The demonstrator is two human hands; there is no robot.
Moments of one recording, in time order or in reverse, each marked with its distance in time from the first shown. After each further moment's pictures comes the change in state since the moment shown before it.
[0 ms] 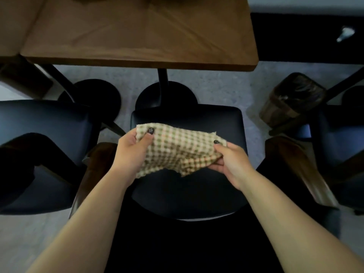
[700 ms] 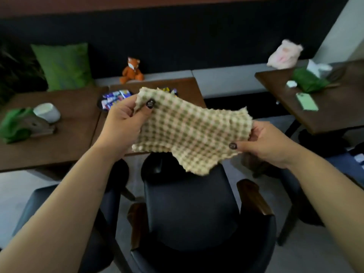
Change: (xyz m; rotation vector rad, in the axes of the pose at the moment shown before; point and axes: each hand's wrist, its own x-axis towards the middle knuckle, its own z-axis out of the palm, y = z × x) left_hand -0.125 0.341 -0.029 0.043 -0.364 0.767; right_hand -0.259 -0.238 -0.009 -0.355 -0.345 -0.739
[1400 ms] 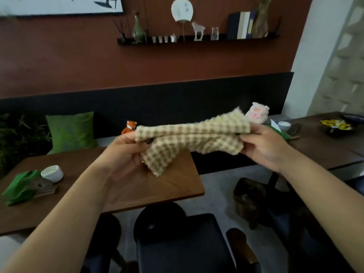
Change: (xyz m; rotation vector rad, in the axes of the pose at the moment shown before) left_hand 0.032 0.100 0.004 -0.437 -0.234 -0.169; right_hand -0.029 -0.139 -0.050 0.361 0.139 -0.230
